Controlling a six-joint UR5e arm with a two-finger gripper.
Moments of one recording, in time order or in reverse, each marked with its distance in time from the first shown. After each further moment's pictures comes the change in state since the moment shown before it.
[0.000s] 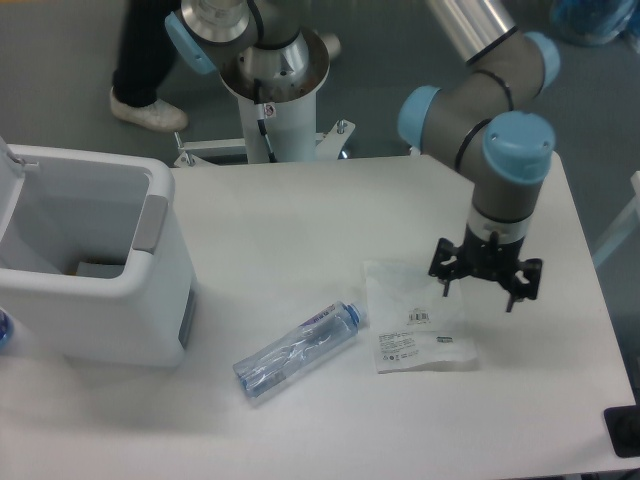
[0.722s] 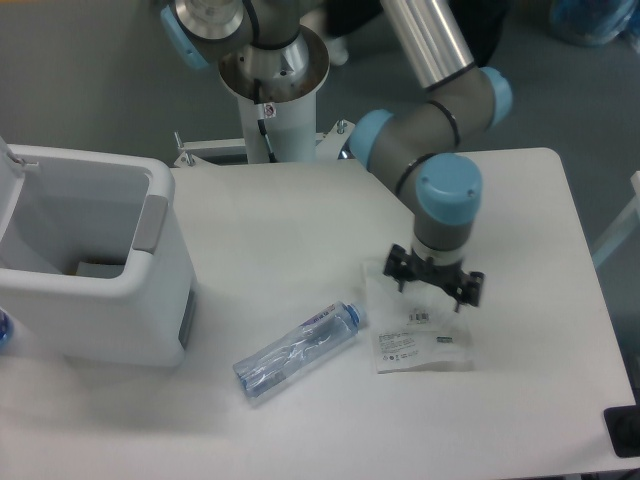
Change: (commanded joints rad) arm -0.063 -0.135 0.202 -0.021 0.111 0.021
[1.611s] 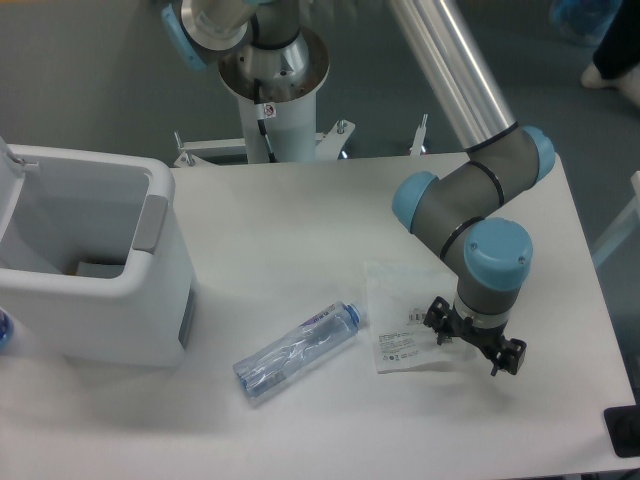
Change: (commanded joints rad) arm 0.005 -0.111 0.042 0.000 -0.005 0.267
